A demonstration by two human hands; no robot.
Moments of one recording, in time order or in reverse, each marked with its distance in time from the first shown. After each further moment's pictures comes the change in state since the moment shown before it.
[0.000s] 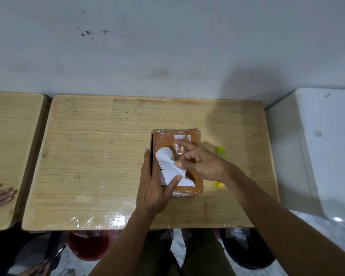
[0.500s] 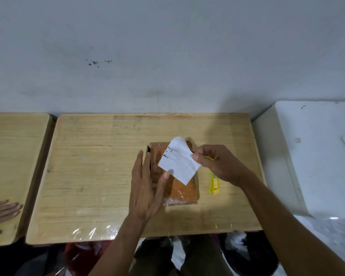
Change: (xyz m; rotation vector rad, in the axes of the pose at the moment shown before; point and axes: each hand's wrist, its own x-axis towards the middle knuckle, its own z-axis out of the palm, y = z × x) left_hand 0.001 0.041 -0.050 -0.053 0.109 0.109; right_hand -0.052 -0.017 -0.032 -0.050 0.344 -0.156
